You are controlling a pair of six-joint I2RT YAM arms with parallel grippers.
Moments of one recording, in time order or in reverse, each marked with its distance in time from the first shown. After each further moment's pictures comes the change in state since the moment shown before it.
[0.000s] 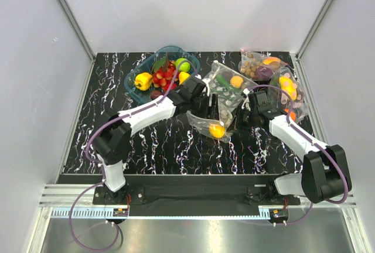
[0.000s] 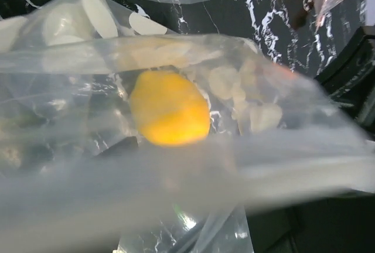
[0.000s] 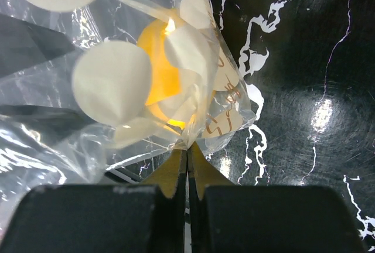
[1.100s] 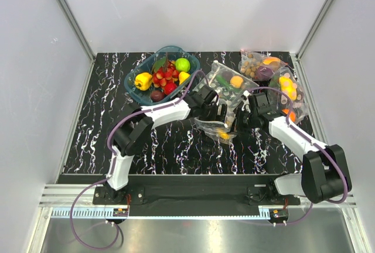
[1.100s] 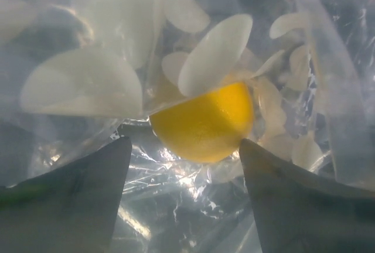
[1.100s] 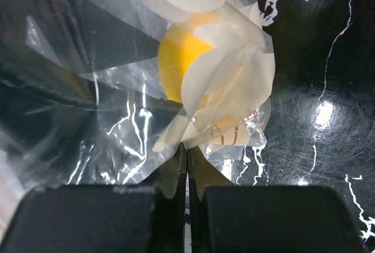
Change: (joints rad) left arm -0.064 0.234 0.106 -0.013 0.053 -0.013; right arm 0.000 -0.007 -0.030 0.019 -0.005 0.011
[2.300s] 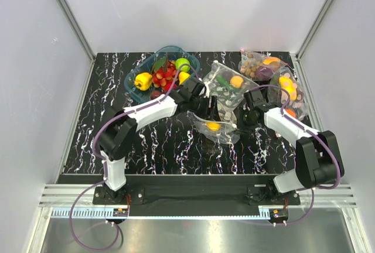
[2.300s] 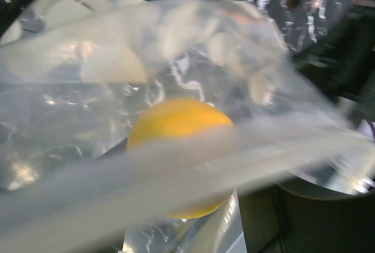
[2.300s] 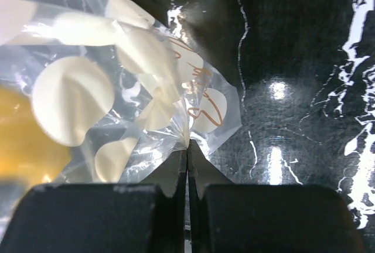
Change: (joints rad) left arm 0.084 -0.138 -0.089 0.029 0.093 -0.009; right arm 0.000 0.140 0.104 -0.141 0.228 0.003
